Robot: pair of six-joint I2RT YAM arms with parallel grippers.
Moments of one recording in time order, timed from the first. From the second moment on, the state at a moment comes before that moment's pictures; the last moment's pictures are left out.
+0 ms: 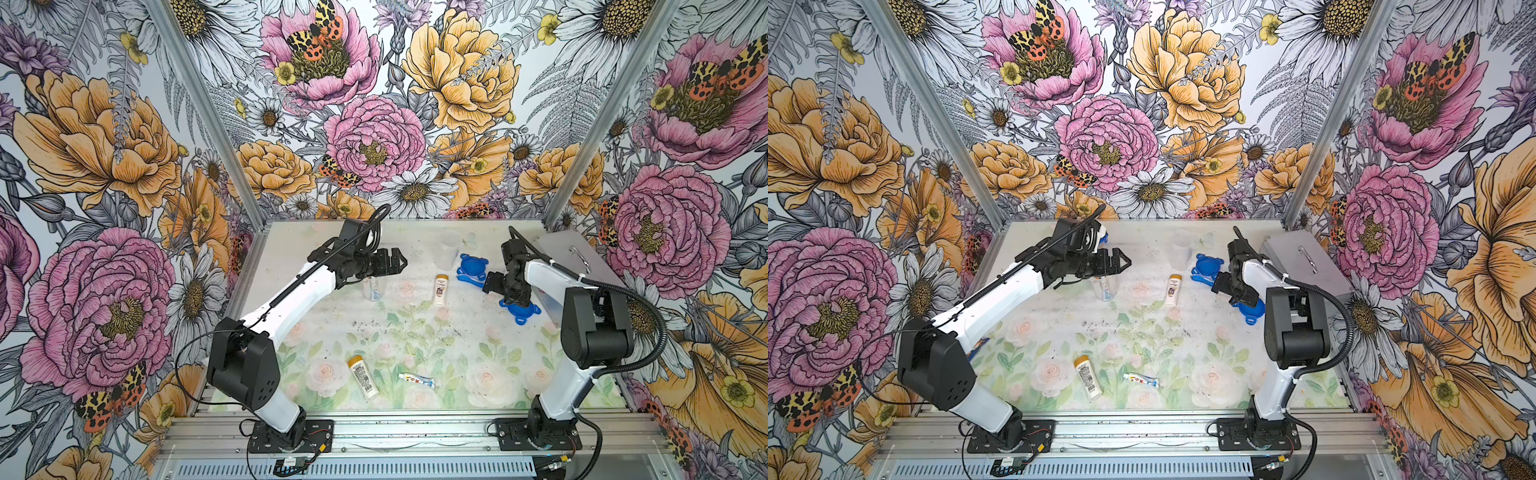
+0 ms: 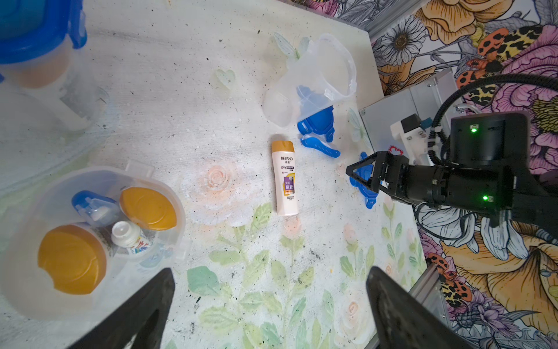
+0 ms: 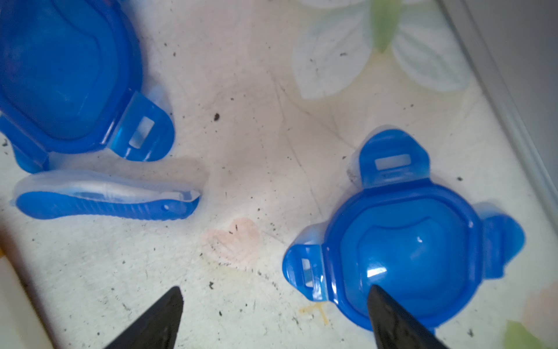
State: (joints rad) left arm -0.47 1.59 1.37 -0.59 0.31 -0.50; right arm 0.03 1.81 1.22 -0.74 0.02 0.47
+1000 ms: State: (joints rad) left arm -0.47 1.60 1.39 -0.59 0.31 -0.50; right arm 0.04 1.81 1.18 -0.71 -0.03 0.47
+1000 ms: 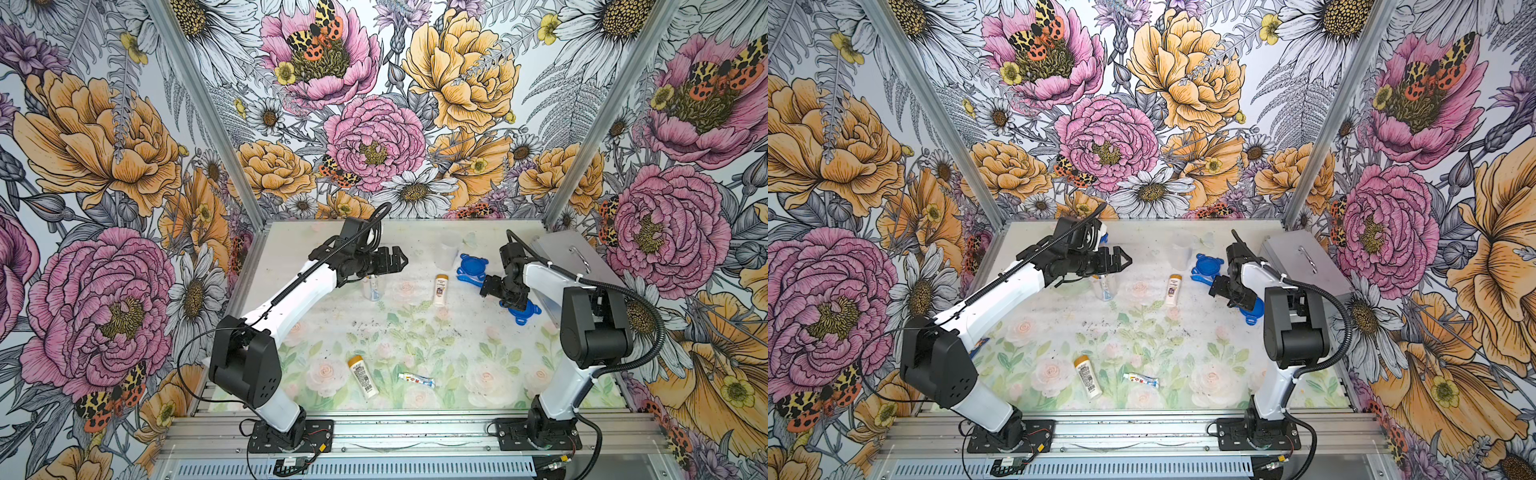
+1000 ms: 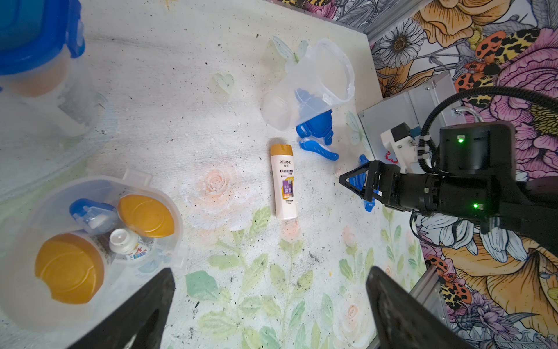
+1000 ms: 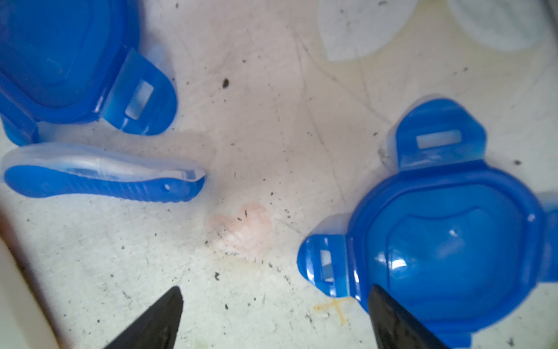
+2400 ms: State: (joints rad) left arm -0.46 1.68 1.43 -0.60 0.33 -0.50; right arm 0.39 1.87 1.24 -0.64 -0.26 0.47
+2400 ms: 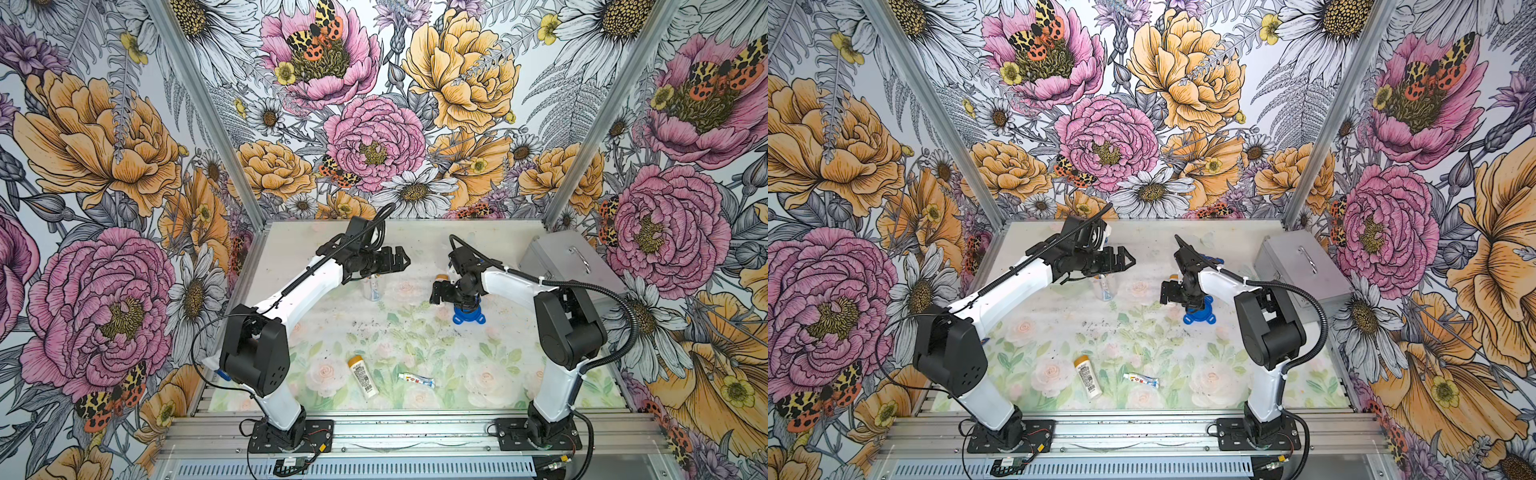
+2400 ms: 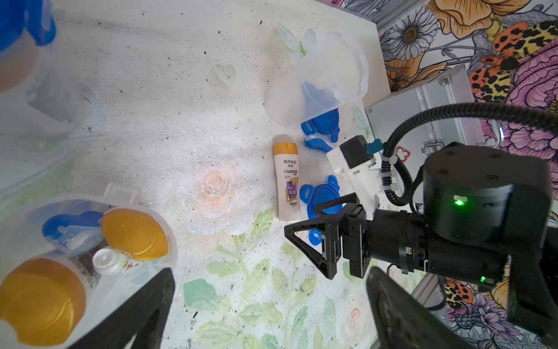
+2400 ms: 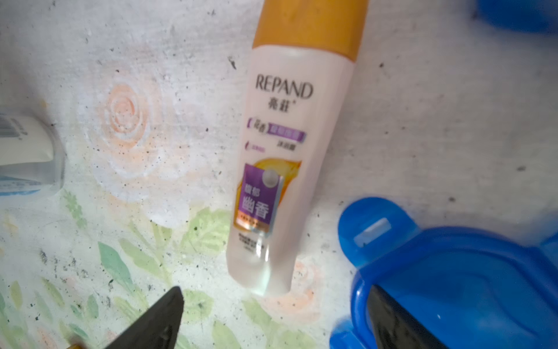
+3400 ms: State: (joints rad) left arm -0.26 1.84 1.70 -1.03 0.16 -0.38; right arm 0.44 1.70 1.22 -0.59 -0.33 0.31
